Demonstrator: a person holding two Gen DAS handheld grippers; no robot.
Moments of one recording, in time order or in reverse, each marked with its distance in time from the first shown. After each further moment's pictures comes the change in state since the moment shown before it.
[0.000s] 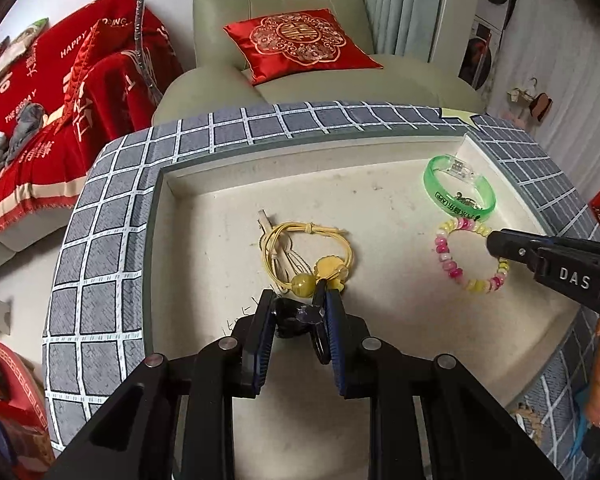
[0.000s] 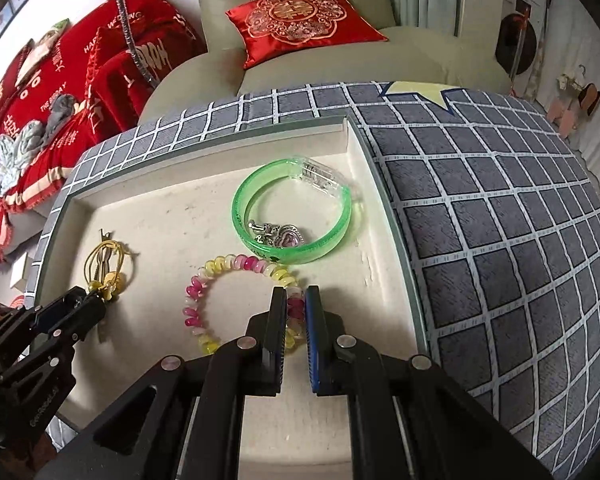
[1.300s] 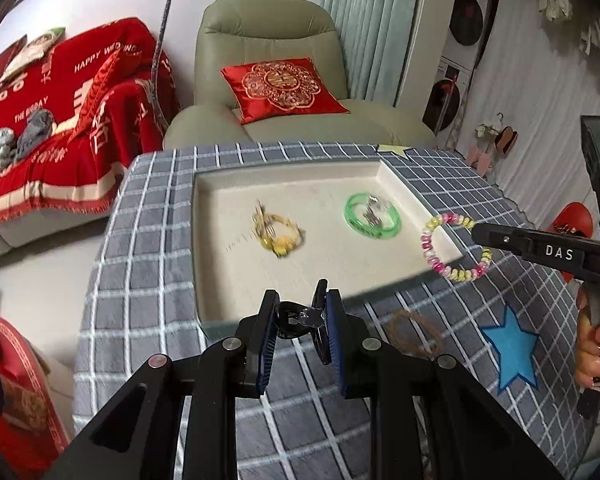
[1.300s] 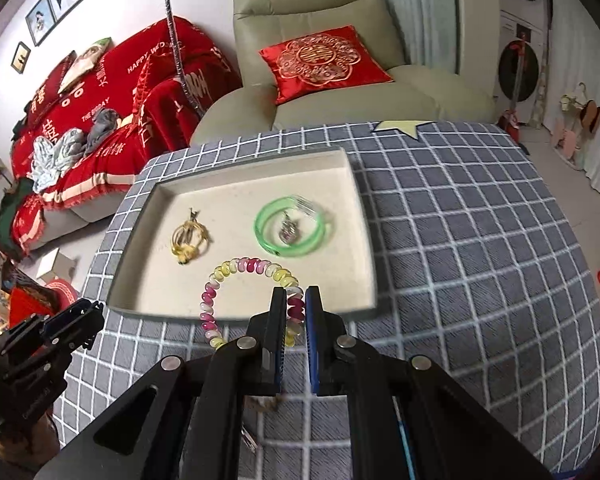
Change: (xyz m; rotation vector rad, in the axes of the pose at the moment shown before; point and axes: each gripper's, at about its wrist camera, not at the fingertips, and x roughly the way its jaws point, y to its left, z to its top) left arm -0.127 -0.007 -0.062 -0.028 -0.155 -0.096; right arm -0.119 -0.001 -0.053 -0.036 -0.108 0.096
